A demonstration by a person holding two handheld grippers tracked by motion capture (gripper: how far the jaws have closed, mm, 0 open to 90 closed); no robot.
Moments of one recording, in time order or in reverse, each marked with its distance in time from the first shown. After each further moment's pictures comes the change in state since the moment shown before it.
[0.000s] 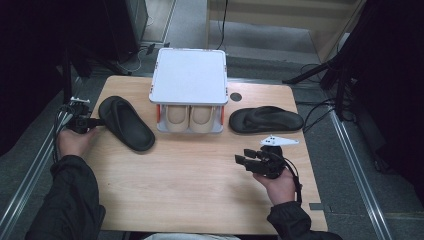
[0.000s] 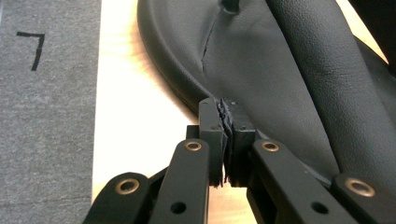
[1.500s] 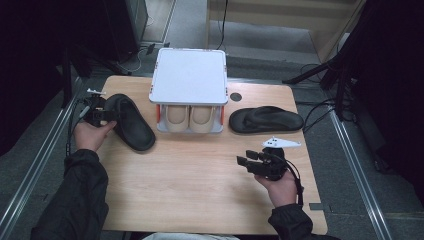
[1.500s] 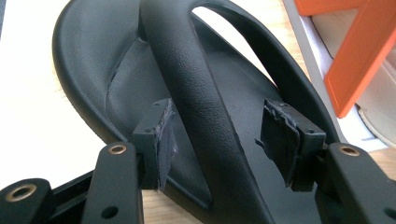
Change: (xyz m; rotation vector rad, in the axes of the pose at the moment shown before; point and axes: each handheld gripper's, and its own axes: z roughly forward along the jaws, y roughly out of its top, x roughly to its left) left arm -0.052 0.020 0.000 -0.014 -0.084 -0.003; right arm -0.001 -0.004 -0.003 0.000 -0.016 0.007
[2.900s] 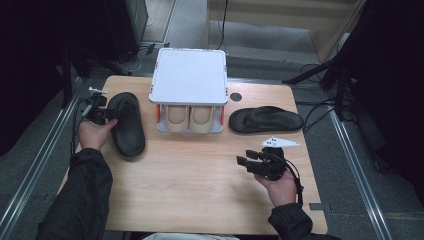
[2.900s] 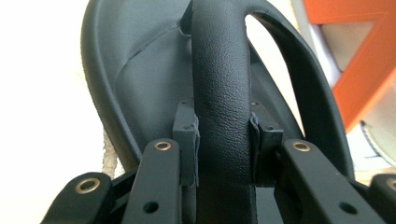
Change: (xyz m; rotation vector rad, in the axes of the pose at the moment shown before) left arm 0.000 0.005 0.005 0.012 -0.010 -0.052; right arm -0.001 0.001 0.002 0.005 -0.009 -0.011
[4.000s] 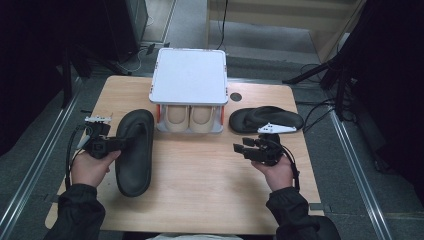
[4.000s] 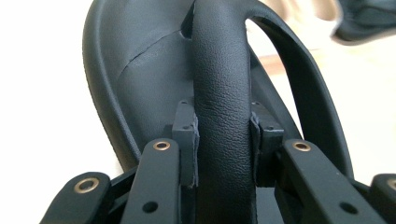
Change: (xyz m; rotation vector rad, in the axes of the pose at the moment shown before) left arm -0.082 -0.091 -0.089 -0.029 -0.174 0.153; right arm -0.012 0.032 0.016 -0.020 0.036 -0.037
